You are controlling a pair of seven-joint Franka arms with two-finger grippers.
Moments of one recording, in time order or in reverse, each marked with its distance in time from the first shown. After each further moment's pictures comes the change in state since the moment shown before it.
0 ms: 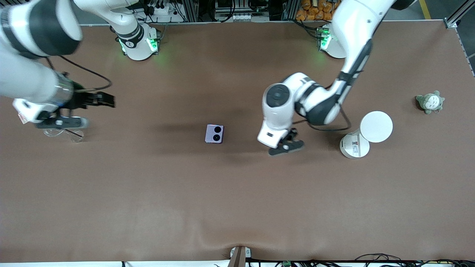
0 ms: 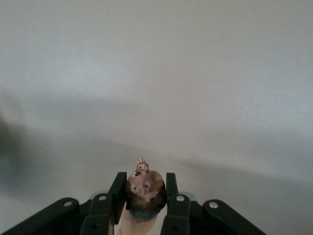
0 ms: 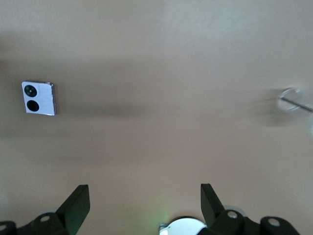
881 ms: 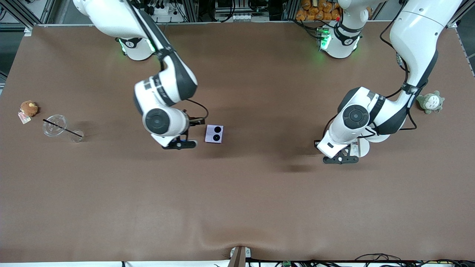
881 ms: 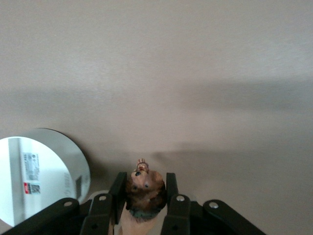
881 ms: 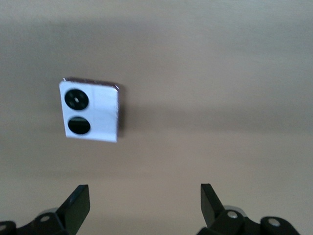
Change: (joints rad) left arm 0.591 -0.026 -0.282 -0.300 0.135 0.166 0.334; right arm 0.315 0.397 0.003 -0.018 0.169 0.369 0.216
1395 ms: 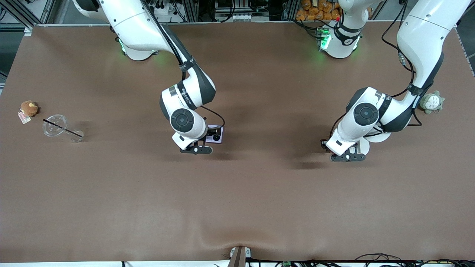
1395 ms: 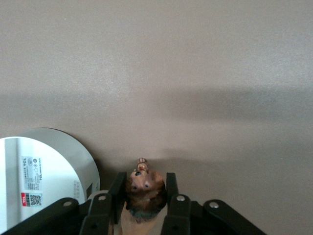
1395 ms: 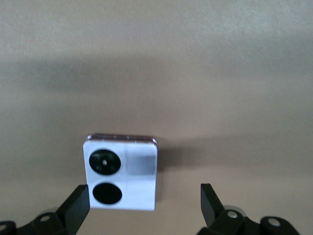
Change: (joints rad) left arm 0.075 0.001 -0.007 -0.083 0.019 0.121 -0.003; right arm 0.063 0.117 0.000 -0.008 0.003 0.273 0.099
